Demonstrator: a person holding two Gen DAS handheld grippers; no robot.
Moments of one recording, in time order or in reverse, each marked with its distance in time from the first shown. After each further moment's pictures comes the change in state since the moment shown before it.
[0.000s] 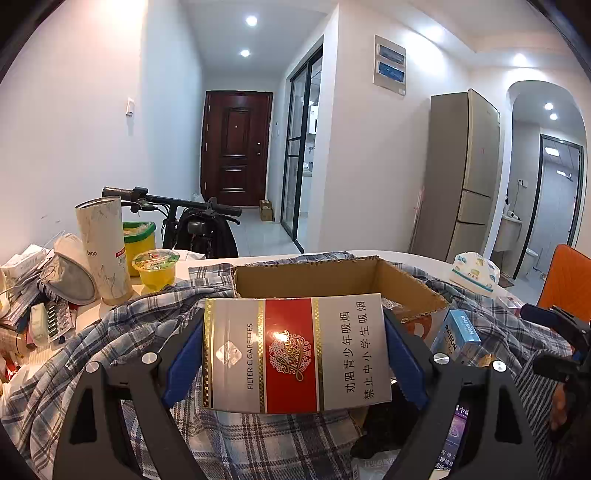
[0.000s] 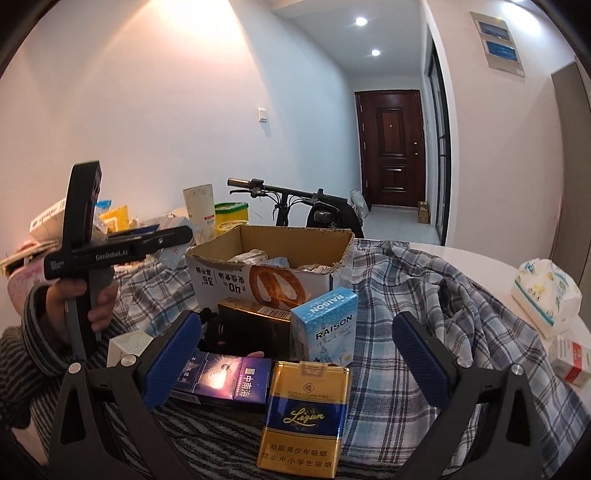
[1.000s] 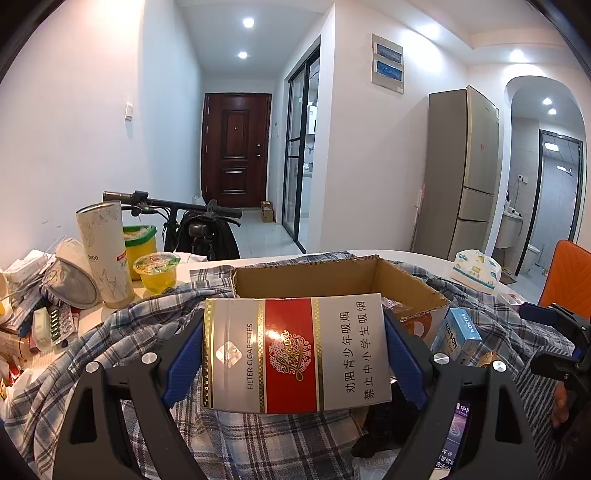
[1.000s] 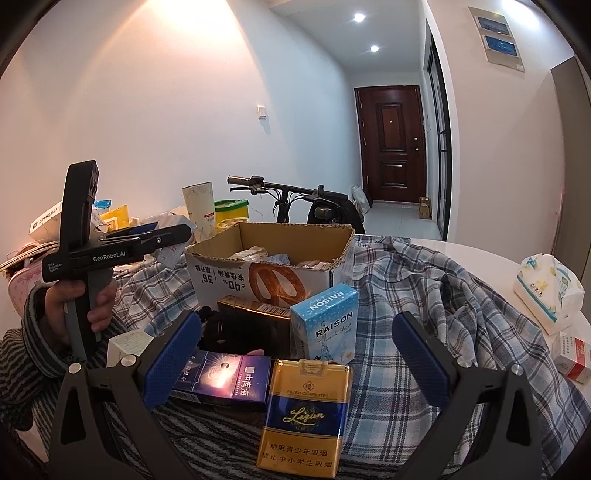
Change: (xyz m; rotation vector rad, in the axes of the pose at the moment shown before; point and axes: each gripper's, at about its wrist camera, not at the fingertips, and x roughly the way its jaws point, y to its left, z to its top) left arm -0.003 -0.005 0.000 0.020 -0.004 0.008; right arm 0.004 0.001 0.000 0.002 0.020 0.004
